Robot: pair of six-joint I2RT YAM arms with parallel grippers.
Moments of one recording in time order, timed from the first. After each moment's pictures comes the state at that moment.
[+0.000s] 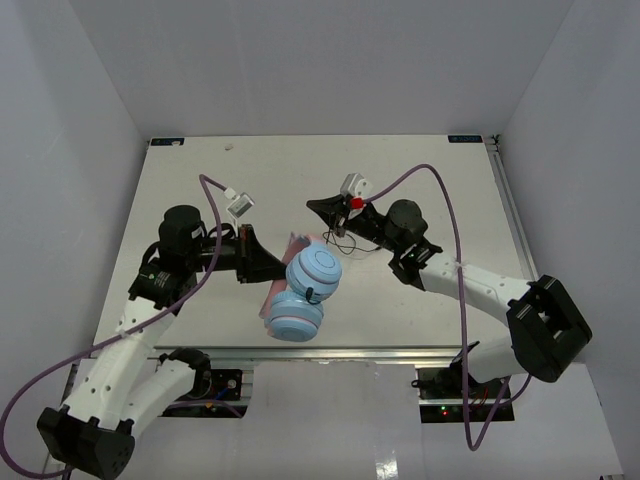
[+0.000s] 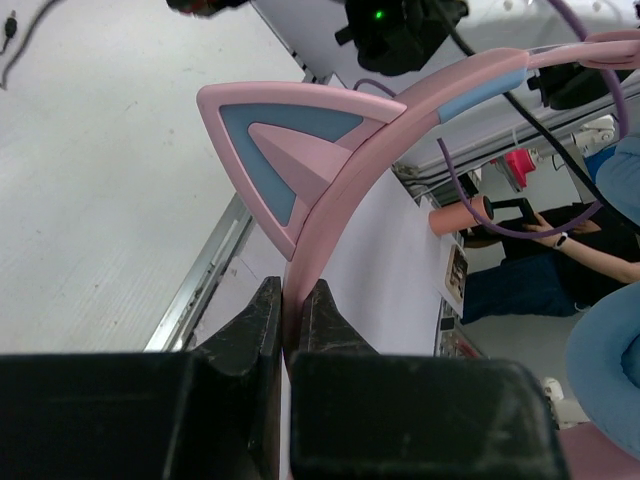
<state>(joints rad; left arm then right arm) -0.35 0.85 0.85 -0.34 1.03 -0.52 0.75 1.41 0.85 0.75 -0.38 -0.15</state>
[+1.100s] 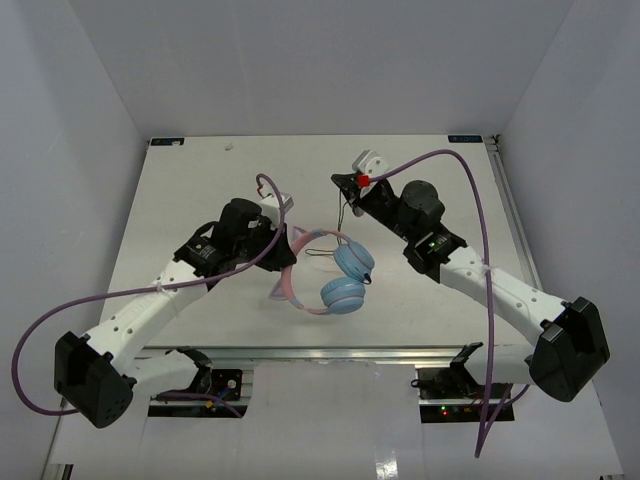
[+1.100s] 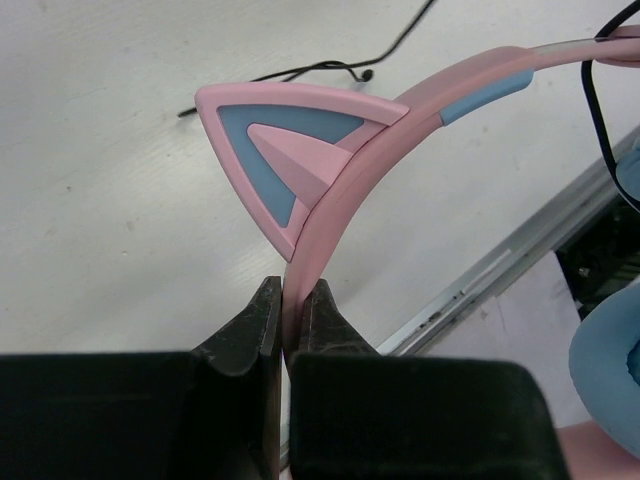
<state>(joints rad) -0.59 1.11 0.95 -0.51 0.27 -0.26 0.71 1.28 0.98 0.43 -0.17 -0.28</state>
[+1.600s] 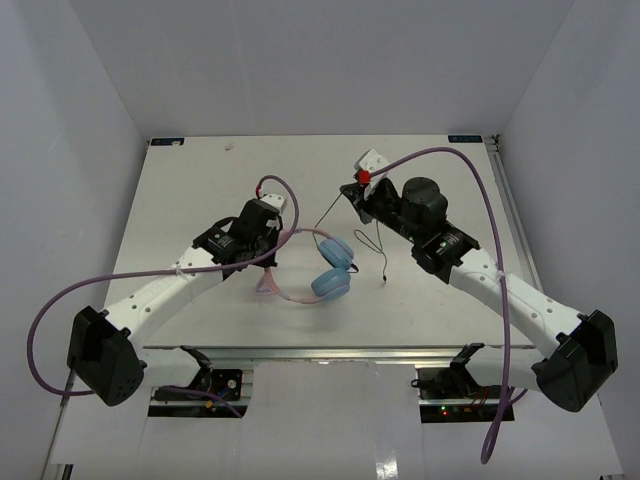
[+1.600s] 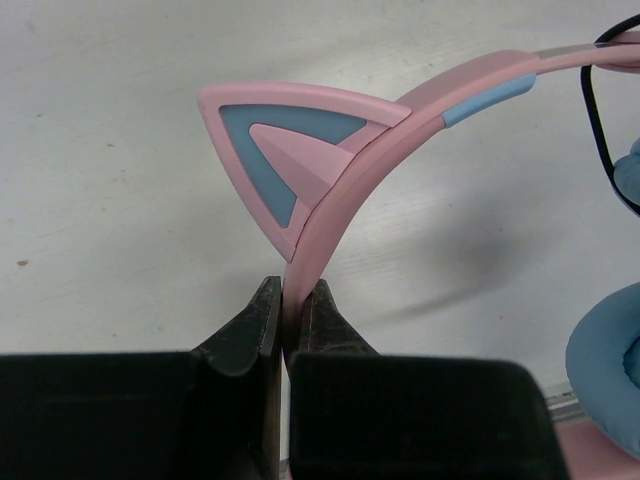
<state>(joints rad) -0.64 1.26 1.02 -0.65 -0.22 -0.28 0.71 1.21 1.02 0.14 -0.13 -0.25</state>
